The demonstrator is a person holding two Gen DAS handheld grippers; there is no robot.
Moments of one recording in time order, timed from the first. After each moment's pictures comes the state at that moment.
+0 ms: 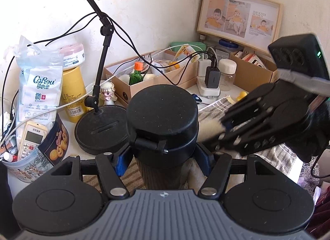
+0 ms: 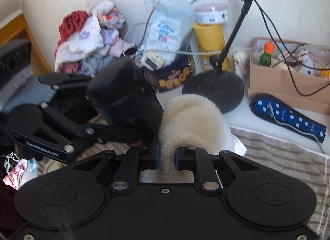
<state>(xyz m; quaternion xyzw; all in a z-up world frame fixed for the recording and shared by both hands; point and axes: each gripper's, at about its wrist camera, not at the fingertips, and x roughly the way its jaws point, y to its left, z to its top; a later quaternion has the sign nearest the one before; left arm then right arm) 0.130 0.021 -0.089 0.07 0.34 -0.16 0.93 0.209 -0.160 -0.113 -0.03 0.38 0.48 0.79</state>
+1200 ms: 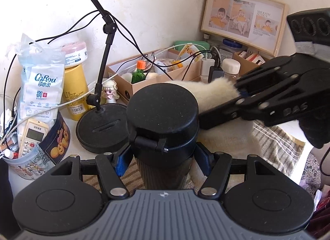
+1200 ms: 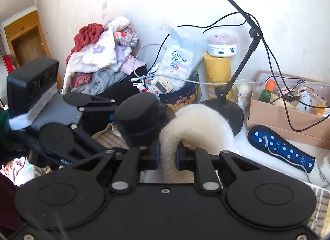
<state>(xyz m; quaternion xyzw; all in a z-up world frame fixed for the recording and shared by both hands) 0.133 0.017 -0.089 0.06 0.34 -0.15 0.93 0.192 -0.179 -0.073 -0.04 0.31 0.50 0.81</state>
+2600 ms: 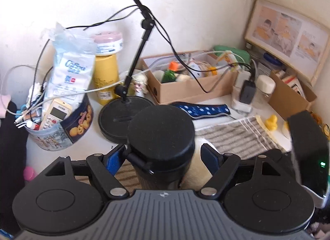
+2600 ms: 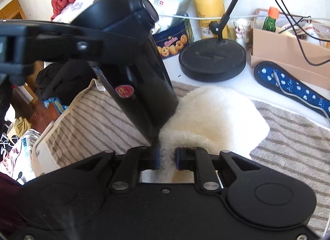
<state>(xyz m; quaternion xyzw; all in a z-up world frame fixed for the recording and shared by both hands) 0.141 -0.007 -0.063 0.00 0.37 0.00 0.93 0.196 -0.156 -0.156 -0.06 0.42 0.47 0.78</state>
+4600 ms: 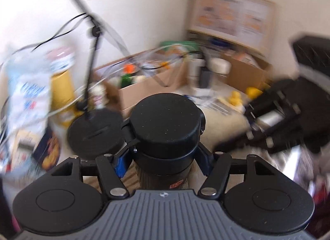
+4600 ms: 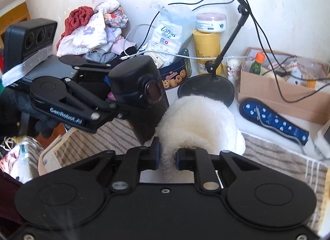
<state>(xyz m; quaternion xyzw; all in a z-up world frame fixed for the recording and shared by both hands) 0.139 0.021 -0.079 0.08 0.34 -0.22 0.91 0.182 -0.187 -0.096 -0.07 0.35 0.47 0.81</state>
